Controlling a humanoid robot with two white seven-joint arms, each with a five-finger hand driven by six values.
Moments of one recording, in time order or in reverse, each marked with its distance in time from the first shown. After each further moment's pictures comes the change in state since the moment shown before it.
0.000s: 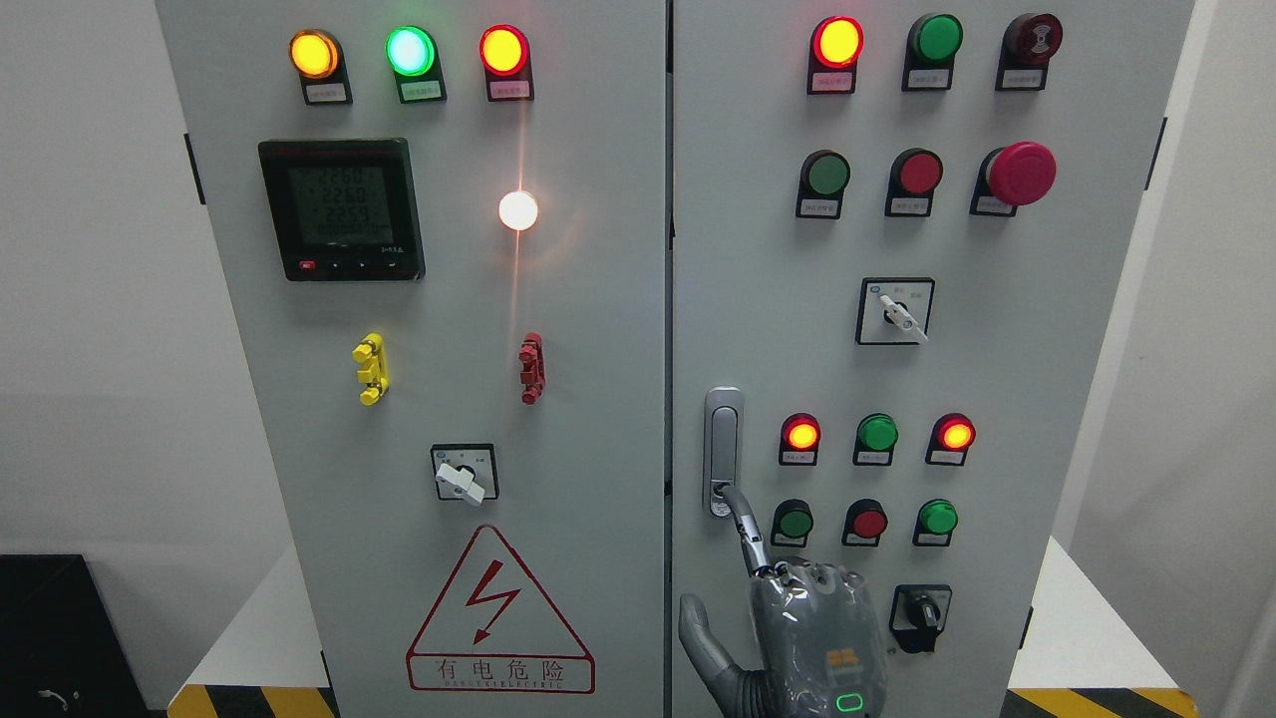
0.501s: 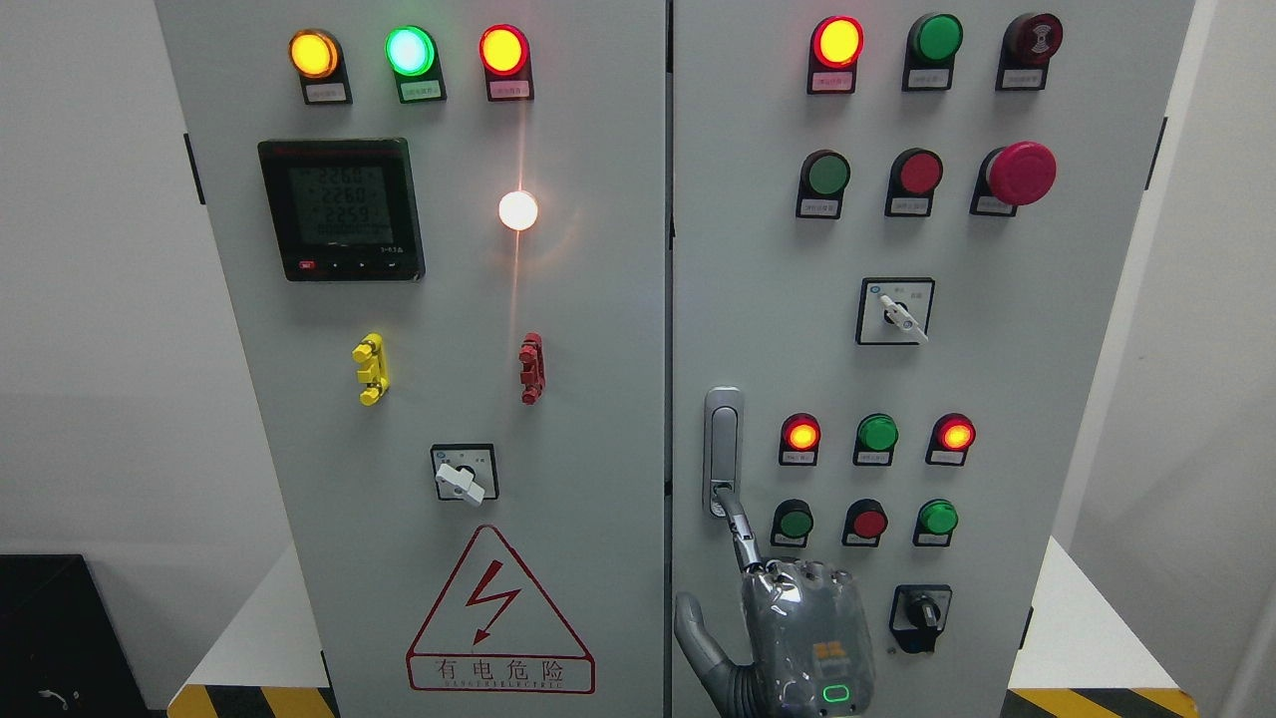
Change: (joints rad) left arm 0.000 0.000 0.000 0.000 0.000 0.000 0.000; right arm -0.024 0.001 0.014 0.042 0.008 0.031 0.008
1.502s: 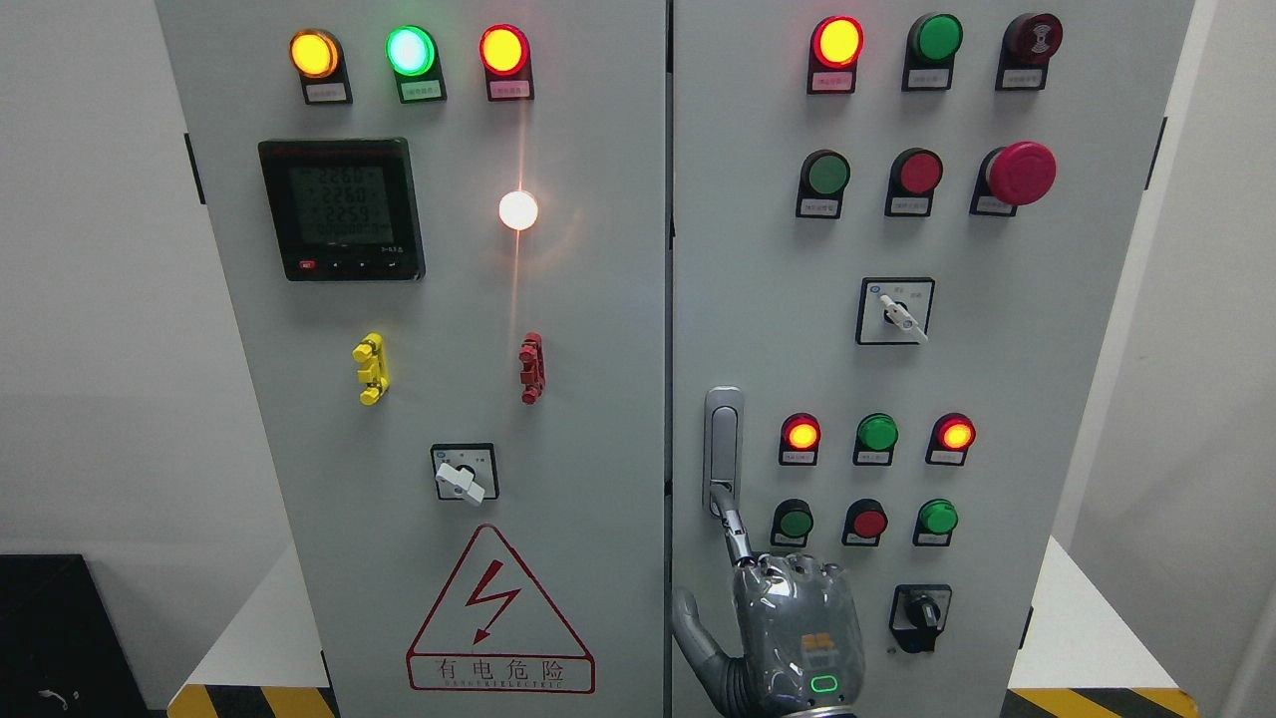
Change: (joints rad) left arm 0.000 0.000 0.000 0.000 0.000 0.000 0.000; right arm -0.026 0.001 0.011 0.036 0.033 0.034 0.003
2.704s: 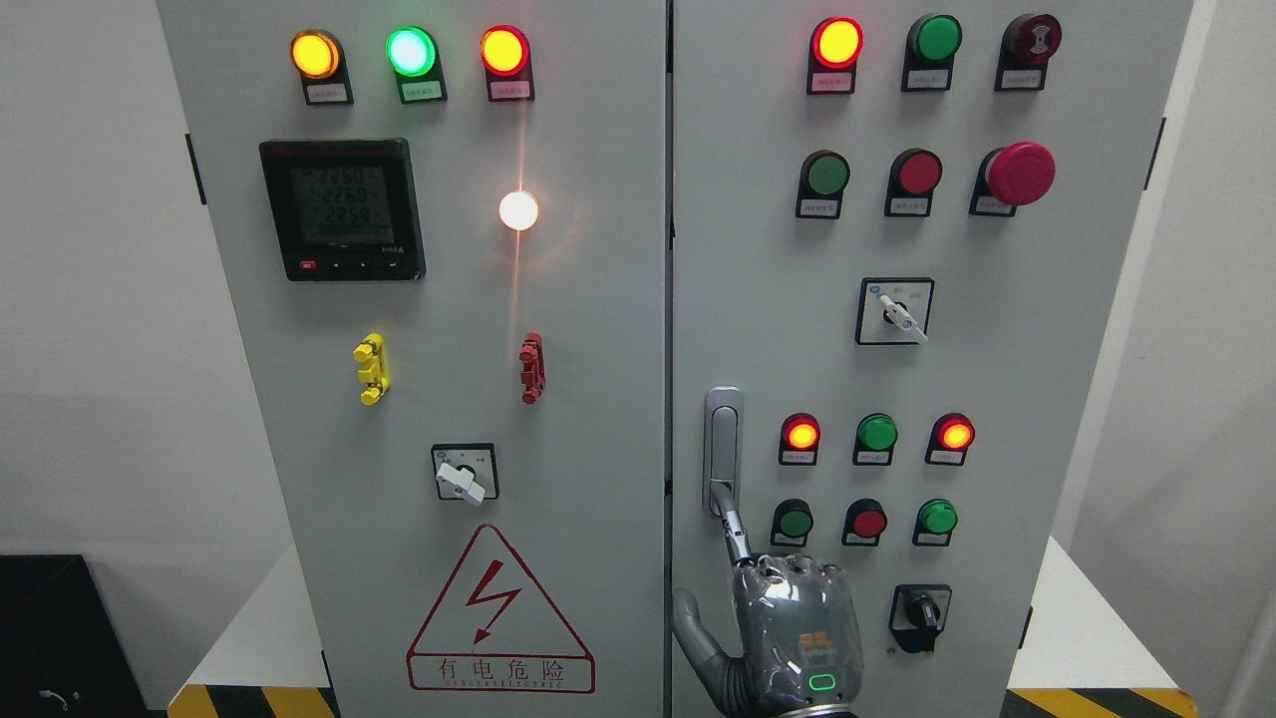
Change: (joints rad) left arm 0.000 0.000 0.000 0.000 0.000 0.000 0.000; right arm -0.003 0.000 -0.002 0.017 0.007 0.005 0.004
